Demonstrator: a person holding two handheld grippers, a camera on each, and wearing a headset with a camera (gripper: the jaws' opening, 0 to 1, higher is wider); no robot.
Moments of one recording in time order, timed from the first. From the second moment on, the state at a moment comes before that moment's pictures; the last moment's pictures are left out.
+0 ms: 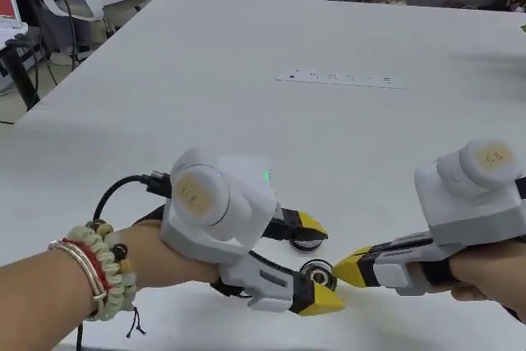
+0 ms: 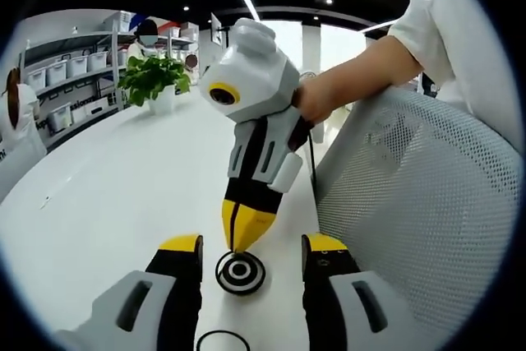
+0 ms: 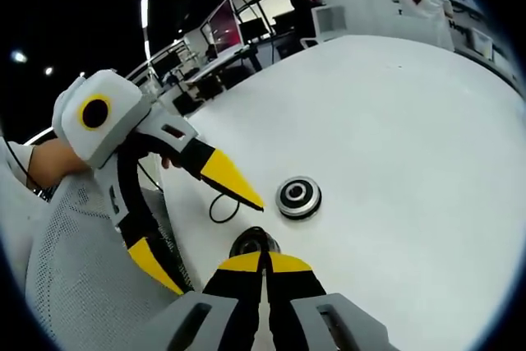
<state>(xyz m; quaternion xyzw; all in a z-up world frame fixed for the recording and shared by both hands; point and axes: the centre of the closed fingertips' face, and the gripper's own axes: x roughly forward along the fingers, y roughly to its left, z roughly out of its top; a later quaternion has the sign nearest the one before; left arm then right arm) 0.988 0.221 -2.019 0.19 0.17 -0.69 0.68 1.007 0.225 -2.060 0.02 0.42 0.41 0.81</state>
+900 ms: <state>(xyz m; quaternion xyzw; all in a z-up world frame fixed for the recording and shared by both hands) 0.983 0.288 -1.962 0.20 0.16 -0.66 0.70 1.006 0.227 -2.060 0.03 0.42 0.42 0.80</state>
